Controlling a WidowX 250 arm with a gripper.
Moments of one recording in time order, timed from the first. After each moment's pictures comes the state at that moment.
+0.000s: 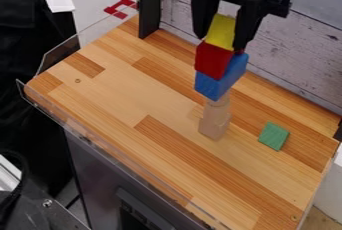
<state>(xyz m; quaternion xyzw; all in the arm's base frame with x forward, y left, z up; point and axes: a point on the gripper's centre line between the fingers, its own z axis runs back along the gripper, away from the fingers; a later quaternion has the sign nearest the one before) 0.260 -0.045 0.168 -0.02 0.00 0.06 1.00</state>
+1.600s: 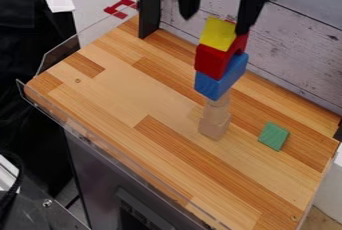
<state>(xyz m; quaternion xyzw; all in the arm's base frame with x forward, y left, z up) 0.267 -0.033 0.178 -0.03 0.00 0.06 1.00</state>
